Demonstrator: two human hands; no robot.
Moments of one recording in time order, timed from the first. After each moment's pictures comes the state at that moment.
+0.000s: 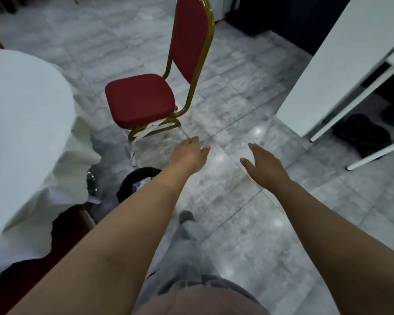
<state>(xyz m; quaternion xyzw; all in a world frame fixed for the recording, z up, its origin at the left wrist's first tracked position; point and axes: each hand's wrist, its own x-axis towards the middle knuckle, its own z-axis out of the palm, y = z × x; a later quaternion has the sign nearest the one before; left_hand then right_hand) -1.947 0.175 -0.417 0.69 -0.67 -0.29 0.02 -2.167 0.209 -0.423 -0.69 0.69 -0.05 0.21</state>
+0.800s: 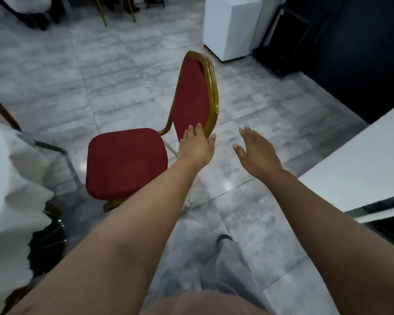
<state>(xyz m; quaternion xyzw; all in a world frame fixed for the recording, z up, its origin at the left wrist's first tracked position) -2.011 -0.312 -0.388 0.75 -0.58 -0.27 0.15 -2.186 -0.322 -0.391 -0.79 0.60 -0.07 0.12</state>
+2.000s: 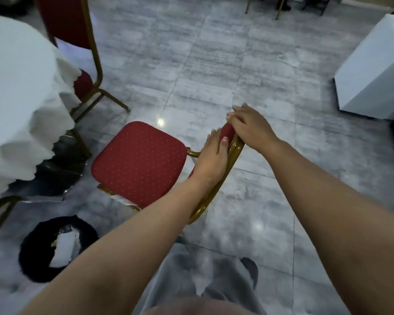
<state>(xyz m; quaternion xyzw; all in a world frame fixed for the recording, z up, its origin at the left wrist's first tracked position) -2.012 -0.593 -0.385 0.80 -0.26 -0.29 0.46 -2.029 -0.745 -0.375 -0.93 0.25 -0.02 0.26</state>
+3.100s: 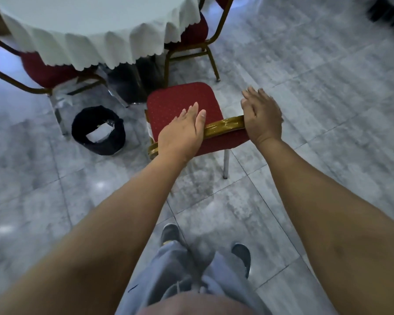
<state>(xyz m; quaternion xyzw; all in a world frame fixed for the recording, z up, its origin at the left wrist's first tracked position) -2.079 -0.613 -0.384 0.97 0.07 -0.04 0.24 -2.001 -0.796 -0.400 -0.96 -0.06 -0.05 0.28</state>
